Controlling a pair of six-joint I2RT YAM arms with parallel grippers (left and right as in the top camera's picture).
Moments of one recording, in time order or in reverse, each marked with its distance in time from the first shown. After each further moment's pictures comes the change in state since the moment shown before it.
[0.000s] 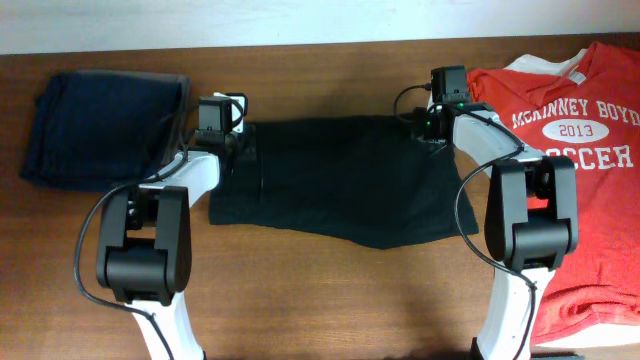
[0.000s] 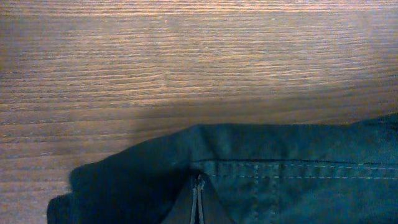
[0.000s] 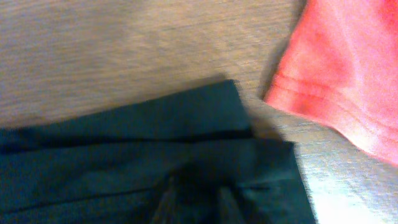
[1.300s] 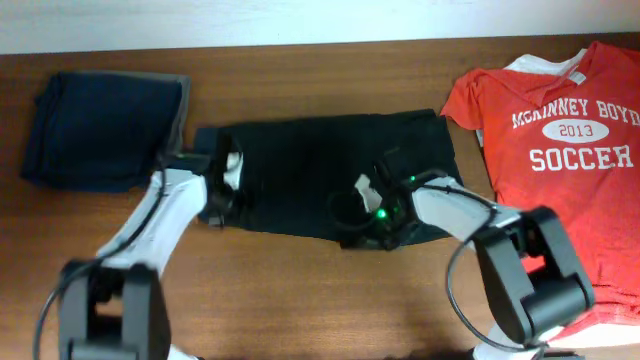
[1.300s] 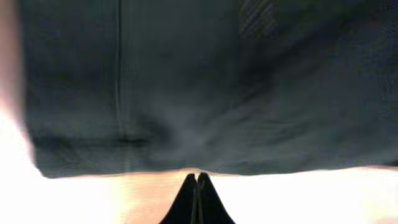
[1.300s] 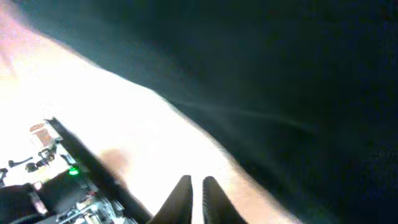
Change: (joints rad) left arm -0.038 -0.383 -0.084 -0.859 0.111 -0.118; right arm 0.319 -0.357 -0.510 -0.218 -0.755 0.086
